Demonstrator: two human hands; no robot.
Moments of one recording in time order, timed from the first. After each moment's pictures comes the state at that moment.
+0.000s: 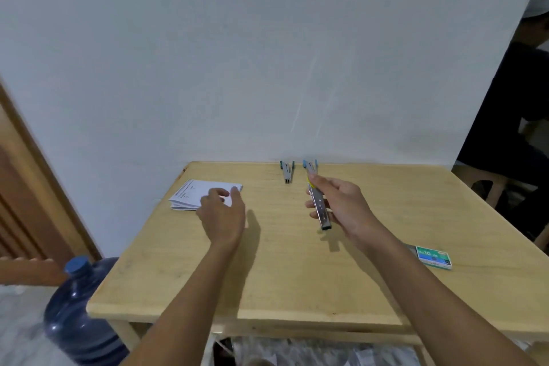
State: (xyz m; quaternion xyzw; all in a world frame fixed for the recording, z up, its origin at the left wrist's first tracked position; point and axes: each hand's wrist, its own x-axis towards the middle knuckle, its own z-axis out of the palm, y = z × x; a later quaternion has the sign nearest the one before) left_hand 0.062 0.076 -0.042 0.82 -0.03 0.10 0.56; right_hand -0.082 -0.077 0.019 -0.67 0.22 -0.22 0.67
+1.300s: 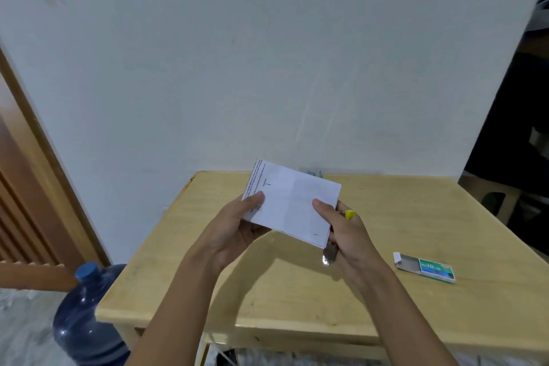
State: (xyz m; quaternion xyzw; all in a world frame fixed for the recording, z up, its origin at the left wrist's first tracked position) left_hand 0.017 0.109 0.020 0.50 -0.14 -0.35 0.78; right_hand -0.106 -0.052 0.012 -0.60 0.20 -0.20 0.75
